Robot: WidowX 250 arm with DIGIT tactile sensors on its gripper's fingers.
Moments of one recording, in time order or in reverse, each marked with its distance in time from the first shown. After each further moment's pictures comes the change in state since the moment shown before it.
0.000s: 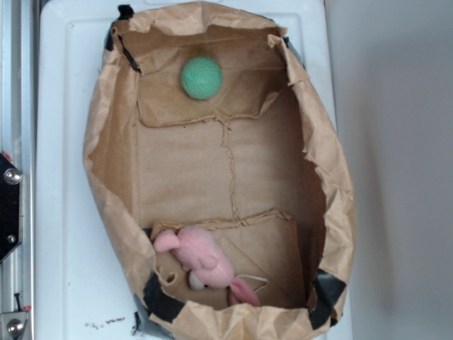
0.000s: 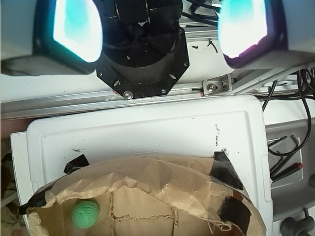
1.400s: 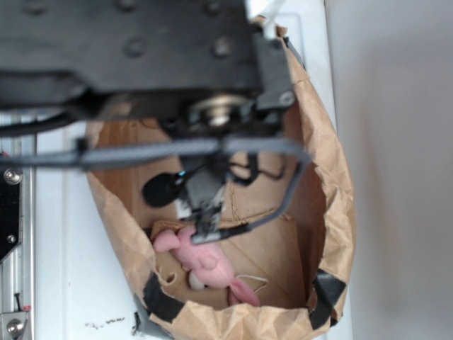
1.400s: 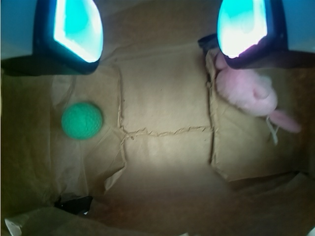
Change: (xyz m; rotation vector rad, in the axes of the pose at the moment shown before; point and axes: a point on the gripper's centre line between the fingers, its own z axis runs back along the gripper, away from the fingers) arm 0.145 0.059 -0.094 0.070 -0.030 0.108
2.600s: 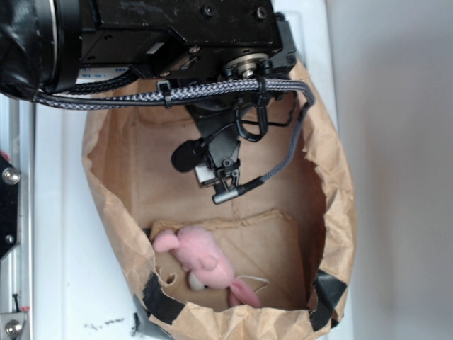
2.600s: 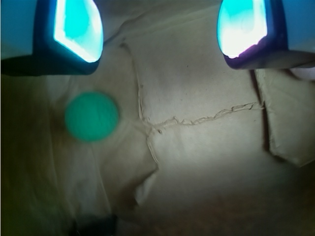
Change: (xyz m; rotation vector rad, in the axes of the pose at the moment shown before) arm -0.002 0.020 -0.043 0.006 0.037 0.237
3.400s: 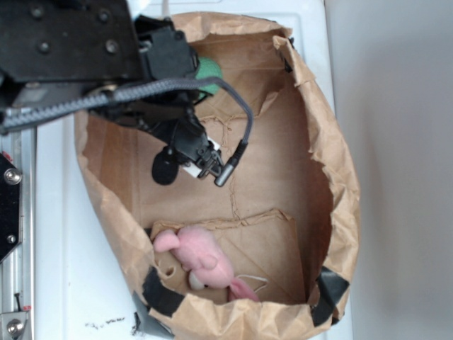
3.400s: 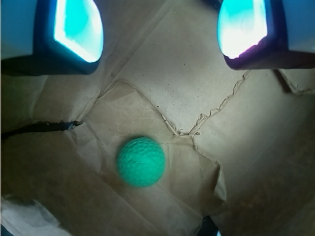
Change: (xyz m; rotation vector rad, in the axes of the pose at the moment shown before) arm -0.023 0.008 0.009 -0.042 -0.178 0.526
